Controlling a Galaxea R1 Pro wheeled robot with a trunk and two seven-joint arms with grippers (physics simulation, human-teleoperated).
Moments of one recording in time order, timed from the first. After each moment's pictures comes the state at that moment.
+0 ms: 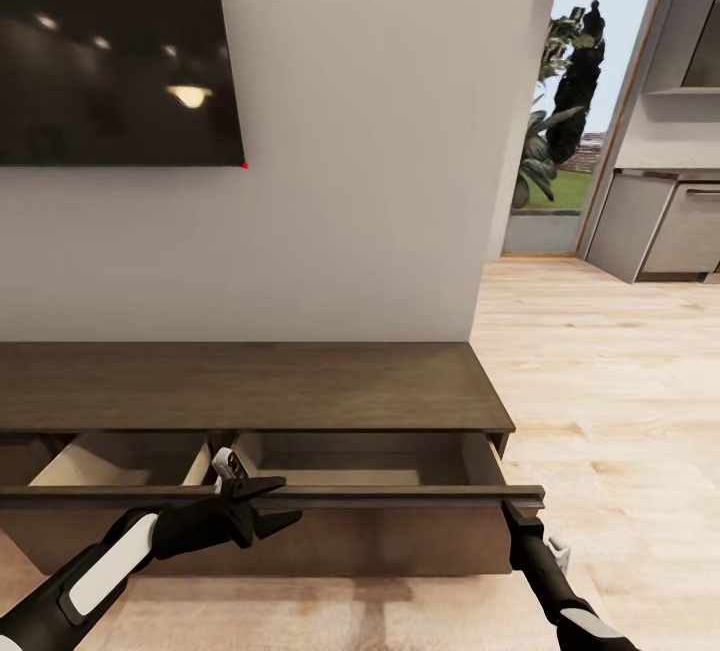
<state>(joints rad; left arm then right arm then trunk) -0.45 0.40 -0.50 -1.01 1.26 0.99 -1.06 -0.55 -0.14 0.15 -0.07 -1.68 0.15 0.83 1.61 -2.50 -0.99</state>
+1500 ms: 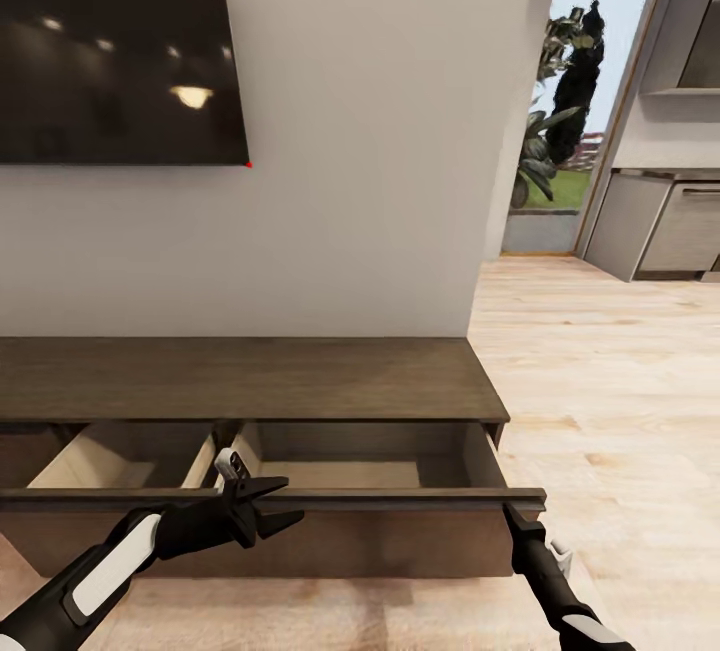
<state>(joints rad) -0.44 0.39 -0.50 -1.00 1.26 0.99 -1.06 -0.55 -0.14 0.16 -0.06 -1.68 0.14 0.86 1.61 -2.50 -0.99</state>
